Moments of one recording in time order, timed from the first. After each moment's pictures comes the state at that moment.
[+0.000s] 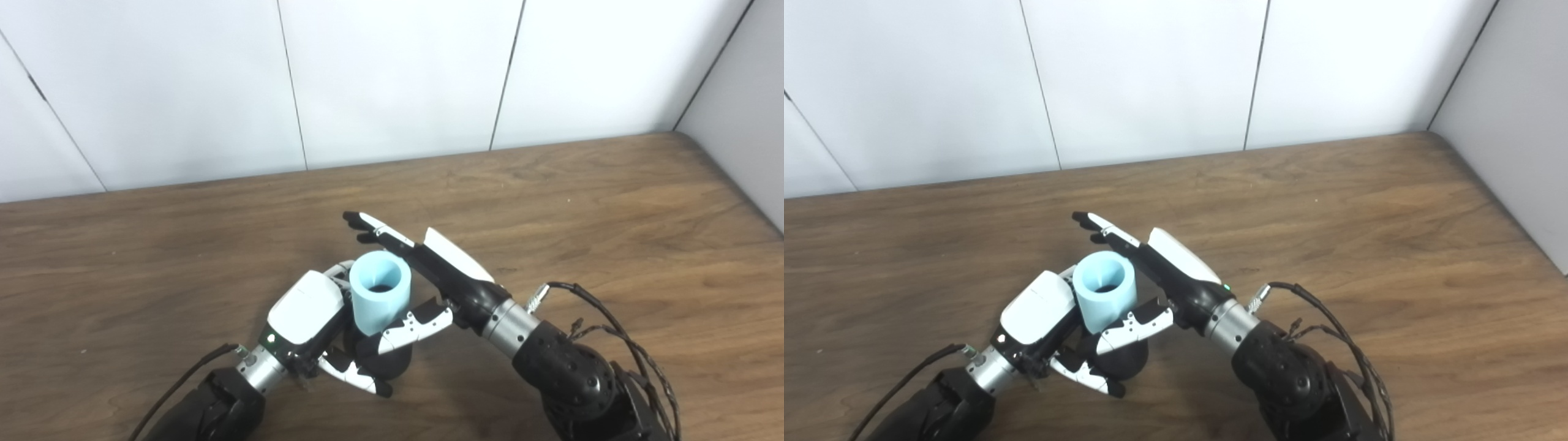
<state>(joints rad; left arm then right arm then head) -0.33 0.36 -0.66 0.21 0.84 -0.40 0.20 -0.12 -0.20 0.31 -0.54 -0.38 0.32 0.34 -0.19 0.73</state>
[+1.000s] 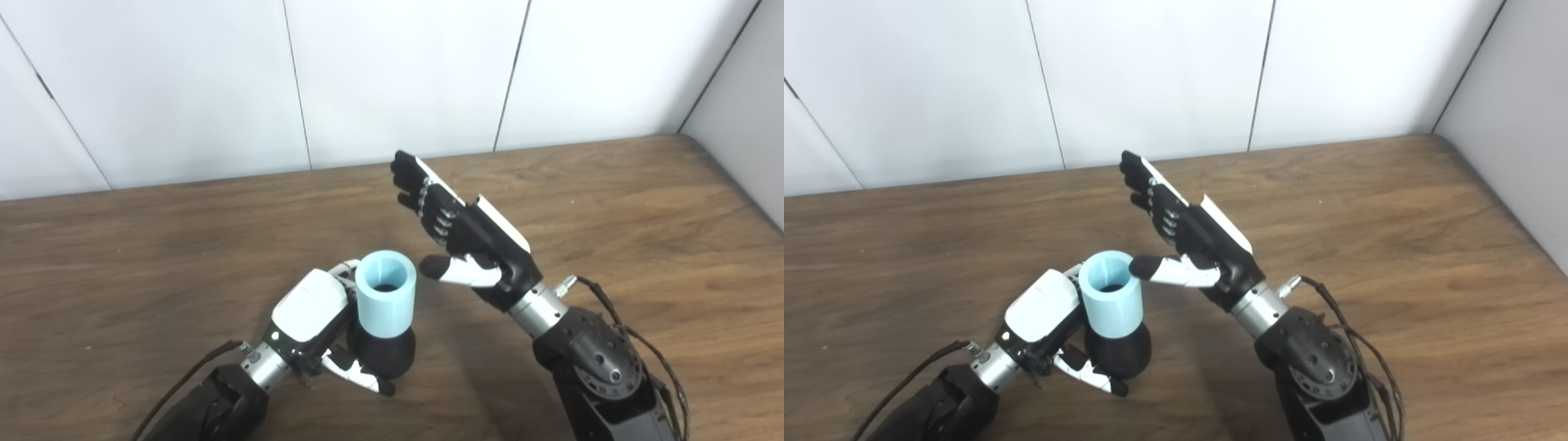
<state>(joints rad) -0.35 0.34 -0.66 0.24 0.85 -0.40 0.20 -0.12 -0.13 0.08 -0.48 0.06 0.16 0.28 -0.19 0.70</state>
